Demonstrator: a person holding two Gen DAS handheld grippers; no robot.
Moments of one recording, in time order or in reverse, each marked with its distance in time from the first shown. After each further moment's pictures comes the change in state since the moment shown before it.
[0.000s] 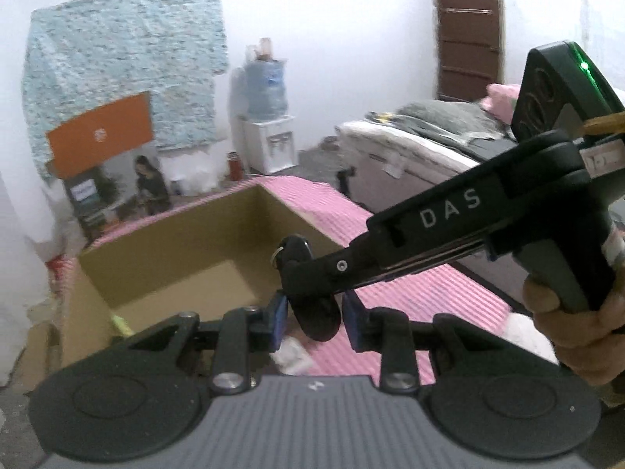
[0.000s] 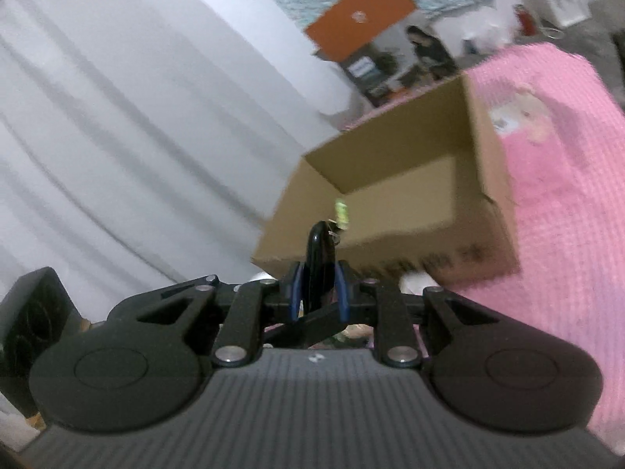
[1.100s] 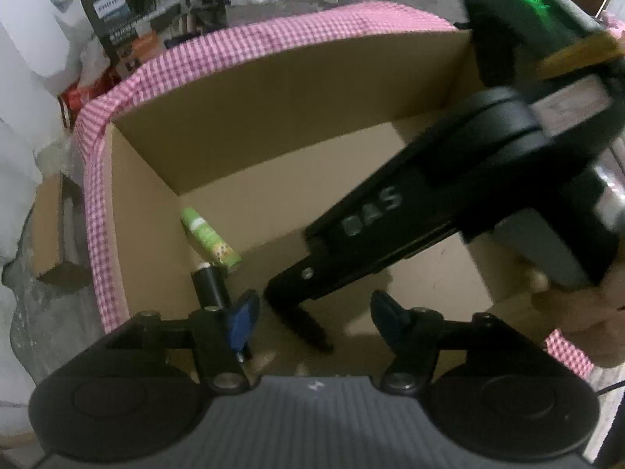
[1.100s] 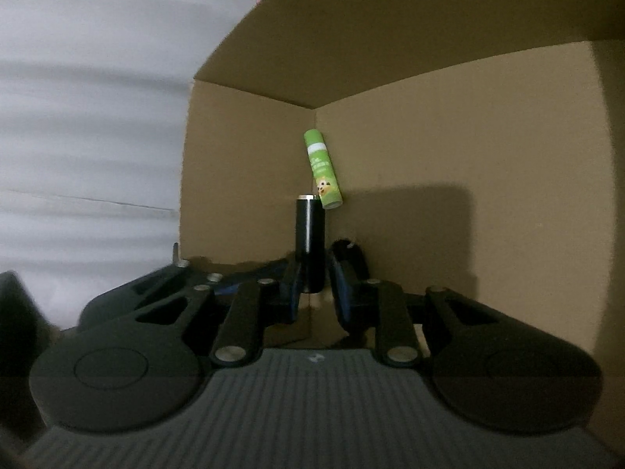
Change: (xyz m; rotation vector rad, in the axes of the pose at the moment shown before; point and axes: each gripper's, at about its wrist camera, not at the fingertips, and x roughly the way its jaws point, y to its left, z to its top) left arm 0.159 0.189 0.013 -0.186 0.603 0.020; right arm 0.299 -0.056 0.090 0.316 0.605 -0.026
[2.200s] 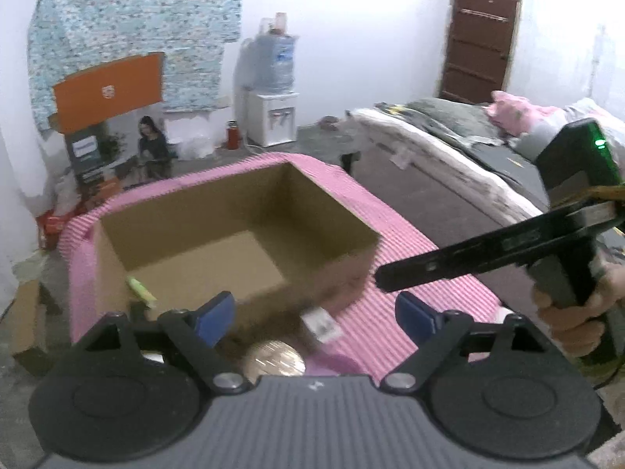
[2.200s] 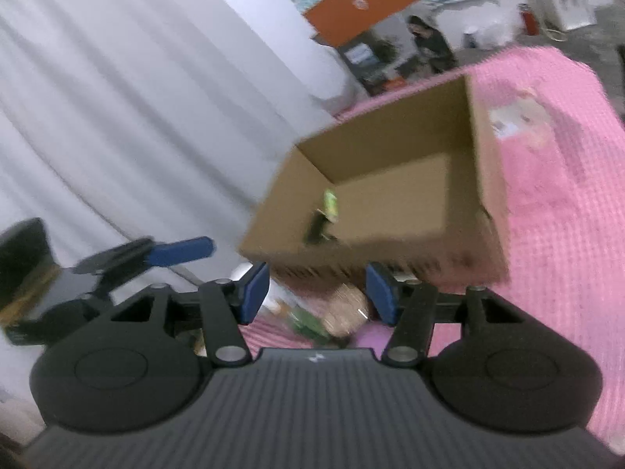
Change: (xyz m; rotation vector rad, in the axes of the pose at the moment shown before) left arm -0.127 -0.122 -0.133 0.118 -0.516 -0.137; right arm -0.198 -0.020 -0.257 -0.333 -0.567 -0.068
